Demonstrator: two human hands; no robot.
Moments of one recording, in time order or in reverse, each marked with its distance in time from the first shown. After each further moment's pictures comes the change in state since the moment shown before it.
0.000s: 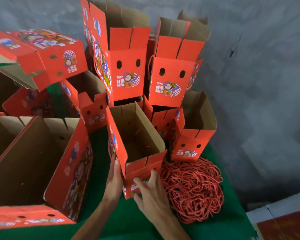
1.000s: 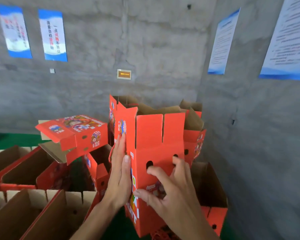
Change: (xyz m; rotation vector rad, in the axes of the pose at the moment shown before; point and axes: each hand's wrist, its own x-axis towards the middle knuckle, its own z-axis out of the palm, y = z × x) left_hand 0.021 0.283 -0.021 0.132 0.070 0.968; right_hand 0.069 -0.083 -0.270 0.107 0.665 -0.334
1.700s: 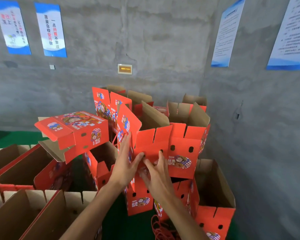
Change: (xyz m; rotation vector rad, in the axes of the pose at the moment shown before) left_hand 0.048 -0.094 0.019 0.124 -0.119 -0.149; right_hand 0.037 0.092 0.157 0.042 -0.175 0.131
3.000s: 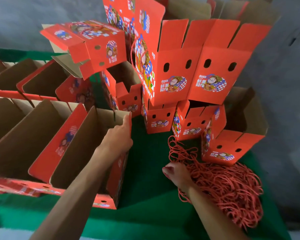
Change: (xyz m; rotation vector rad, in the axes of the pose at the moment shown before) left_hand -0.147 -0.034 -0.048 0.740 -0.480 -0.645; right_hand -0.225 0.074 0.120 0.313 -0.663 0.529
